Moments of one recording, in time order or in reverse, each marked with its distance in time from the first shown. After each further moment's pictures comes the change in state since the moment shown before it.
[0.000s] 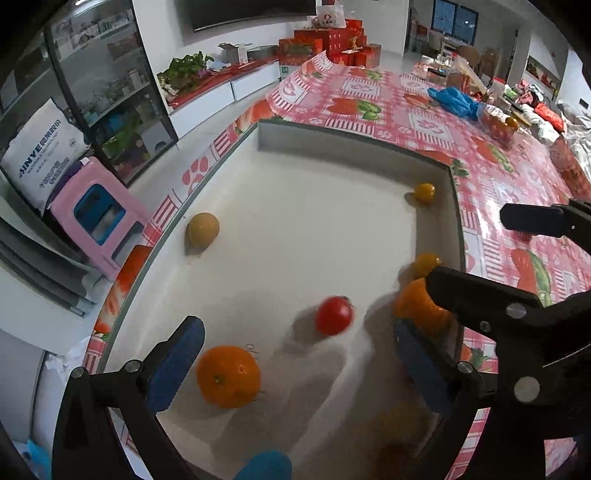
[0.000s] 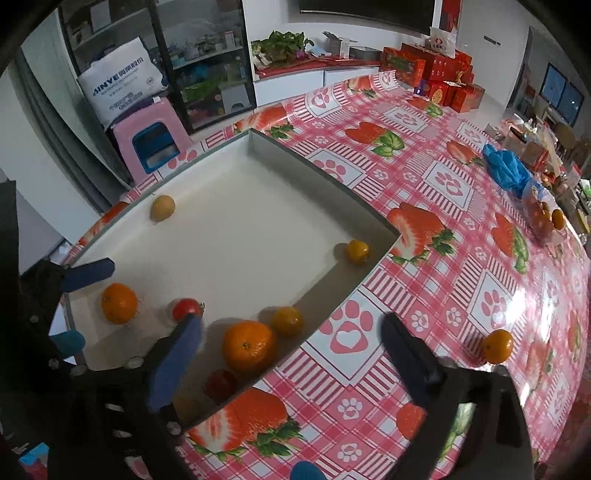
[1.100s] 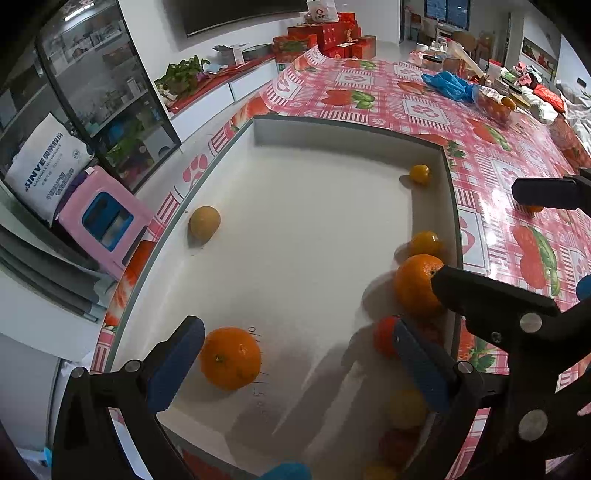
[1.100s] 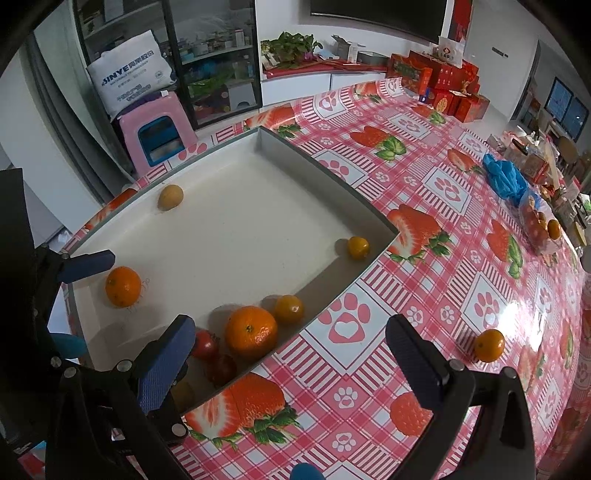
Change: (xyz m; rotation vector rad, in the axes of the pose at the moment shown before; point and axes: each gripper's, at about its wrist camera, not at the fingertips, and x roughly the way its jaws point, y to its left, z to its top) left arm -0.005 -0.010 -0.009 0.056 0.013 0.038; right arm -0.009 0.006 -0.008 -0.043 -0.005 -0.009
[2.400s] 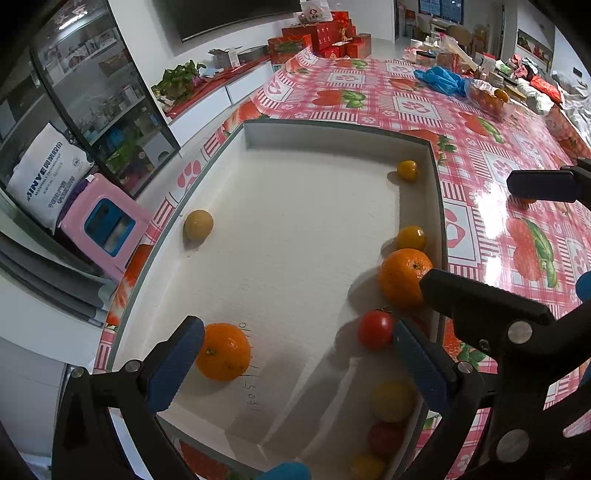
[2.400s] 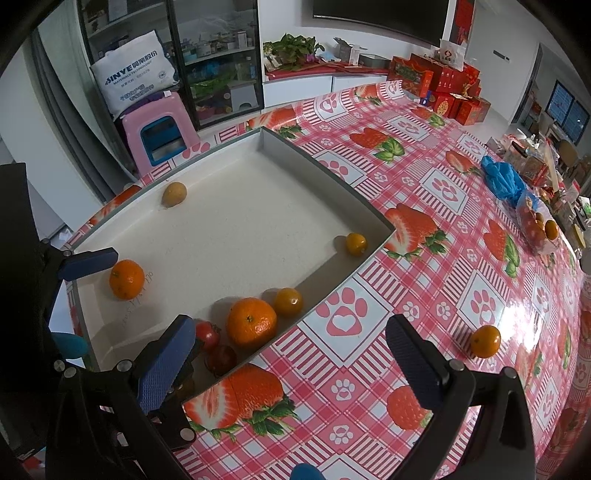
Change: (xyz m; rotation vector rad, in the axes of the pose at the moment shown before) left arm -0.008 -0.011 -0.002 0.026 -0.003 0.016; right arm -0.008 0.001 -0.005 -0.008 -0.005 0.002
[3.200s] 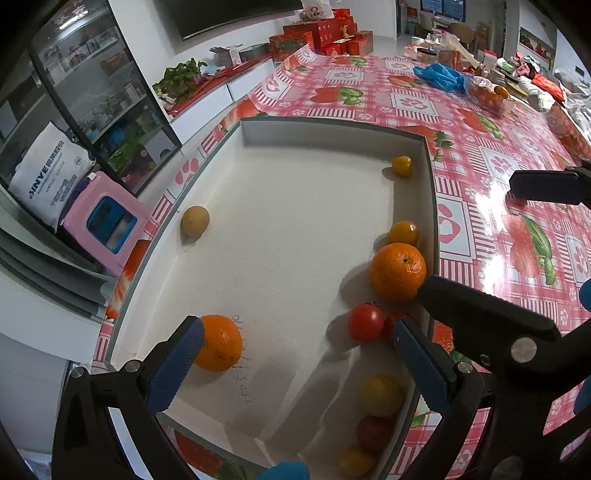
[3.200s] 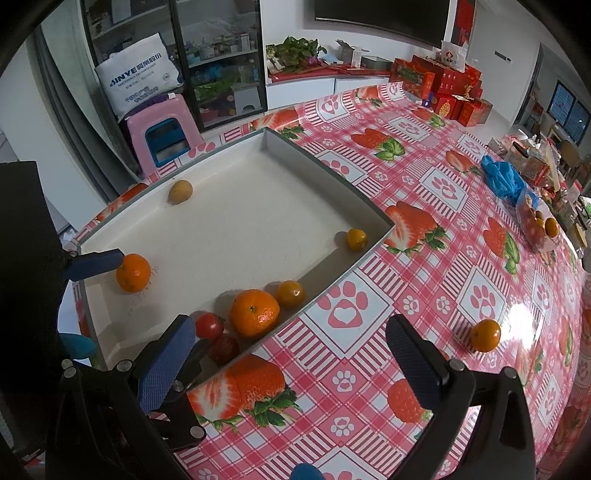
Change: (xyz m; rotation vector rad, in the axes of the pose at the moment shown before) left arm -0.003 -0.006 -0.005 -0.003 0.012 0.009; right arm -0.006 0.001 -0.006 -0.003 -0.007 0.006
